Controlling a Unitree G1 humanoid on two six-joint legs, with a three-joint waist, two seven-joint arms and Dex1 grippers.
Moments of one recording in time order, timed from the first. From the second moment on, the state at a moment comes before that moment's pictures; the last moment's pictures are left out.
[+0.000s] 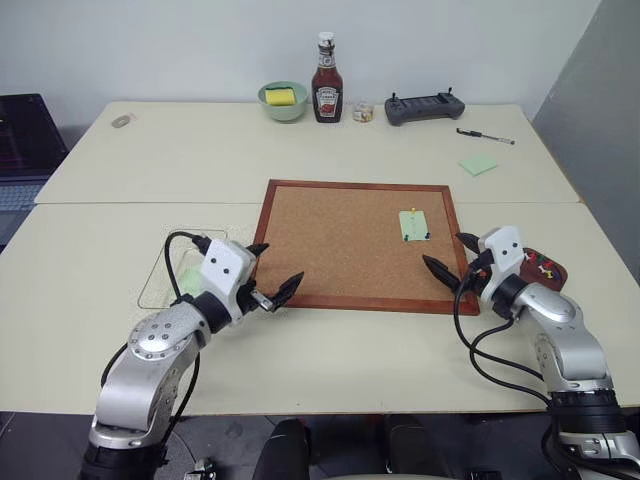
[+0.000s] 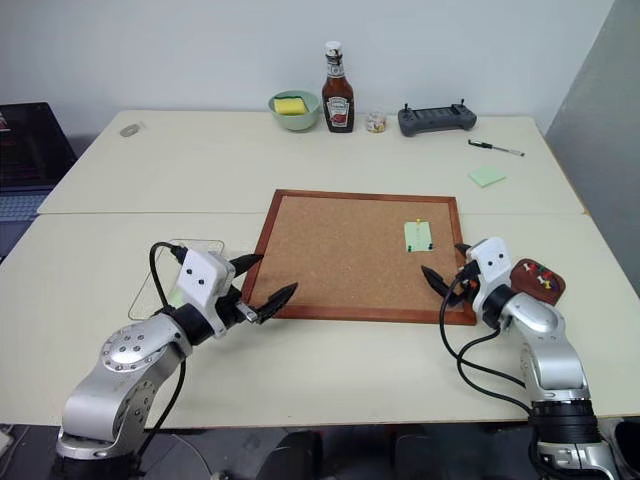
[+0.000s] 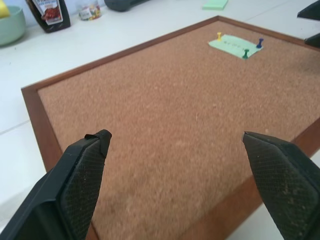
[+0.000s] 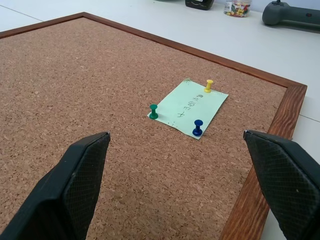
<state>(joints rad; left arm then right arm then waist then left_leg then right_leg) -0.07 0.51 0.06 -0.48 -0.32 0.52 -0.56 -0.22 -0.47 -0.08 -0.04 0.26 0.25 0.61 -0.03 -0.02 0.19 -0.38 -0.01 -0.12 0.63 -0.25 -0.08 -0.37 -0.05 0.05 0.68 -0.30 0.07</state>
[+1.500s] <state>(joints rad) -0.41 0.27 -0.19 0.16 -0.18 0.24 -0.66 -0.46 -0.47 -0.02 0.06 0.25 0.34 0.64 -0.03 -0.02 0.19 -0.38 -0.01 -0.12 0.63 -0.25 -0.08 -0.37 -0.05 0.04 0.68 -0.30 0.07</state>
